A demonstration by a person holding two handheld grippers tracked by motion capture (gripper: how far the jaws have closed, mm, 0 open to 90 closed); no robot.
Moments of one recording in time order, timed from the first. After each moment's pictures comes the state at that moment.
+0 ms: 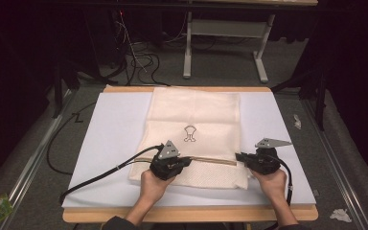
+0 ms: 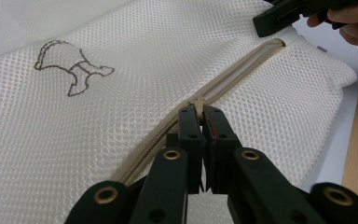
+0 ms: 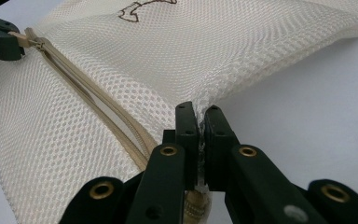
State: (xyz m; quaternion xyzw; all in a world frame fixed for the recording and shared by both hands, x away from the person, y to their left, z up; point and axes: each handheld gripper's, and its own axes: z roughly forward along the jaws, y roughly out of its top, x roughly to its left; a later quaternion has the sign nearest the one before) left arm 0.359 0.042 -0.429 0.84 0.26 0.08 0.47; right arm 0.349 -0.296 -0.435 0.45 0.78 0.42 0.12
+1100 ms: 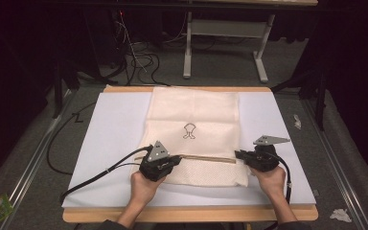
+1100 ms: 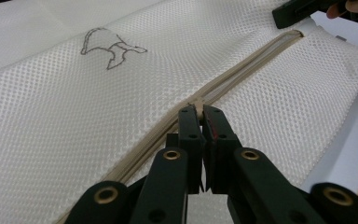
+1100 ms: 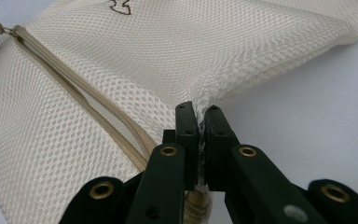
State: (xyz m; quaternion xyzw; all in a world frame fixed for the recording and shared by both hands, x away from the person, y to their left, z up) left arm 0.354 0.070 -0.425 0.83 0.29 0.12 0.46; right arm 0.356 -0.292 -0.431 0.46 0.78 0.41 0.13
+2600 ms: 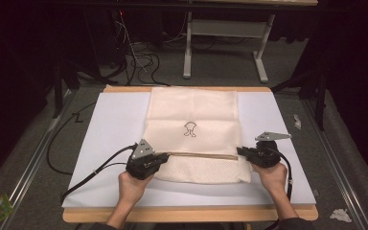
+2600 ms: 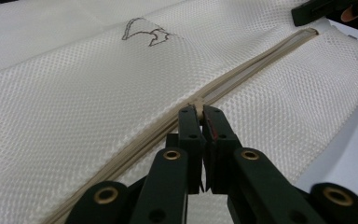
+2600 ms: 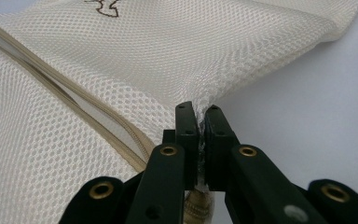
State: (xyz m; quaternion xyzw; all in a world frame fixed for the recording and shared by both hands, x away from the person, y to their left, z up) left arm 0.356 0.105 -0.420 0.81 0.32 0.12 0.47; right arm 0.365 -0.298 -0.427 0.47 0.77 0.40 0.14
